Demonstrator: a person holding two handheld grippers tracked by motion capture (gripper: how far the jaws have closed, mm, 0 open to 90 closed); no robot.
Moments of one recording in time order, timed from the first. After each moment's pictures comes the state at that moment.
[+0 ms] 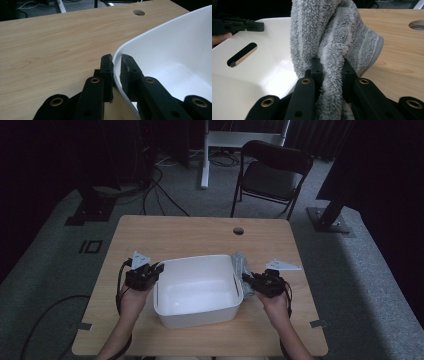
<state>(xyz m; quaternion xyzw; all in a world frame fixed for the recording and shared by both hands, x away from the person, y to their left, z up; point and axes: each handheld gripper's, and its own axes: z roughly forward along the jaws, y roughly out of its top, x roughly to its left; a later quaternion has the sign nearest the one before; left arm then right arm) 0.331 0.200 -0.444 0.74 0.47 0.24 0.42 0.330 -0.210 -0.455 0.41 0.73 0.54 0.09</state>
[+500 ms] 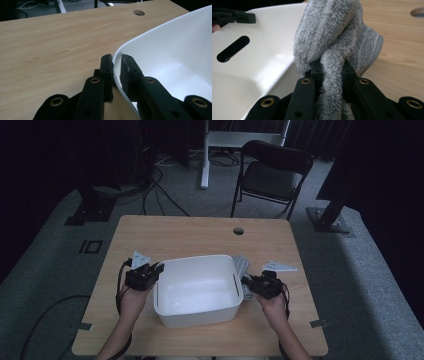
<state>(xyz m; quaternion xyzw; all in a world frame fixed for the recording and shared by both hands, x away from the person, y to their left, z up) 0.332 0.201 -0.444 0.74 0.47 0.24 0.42 0.335 -0.208 -0.471 0.42 0.74 0.51 0.08</state>
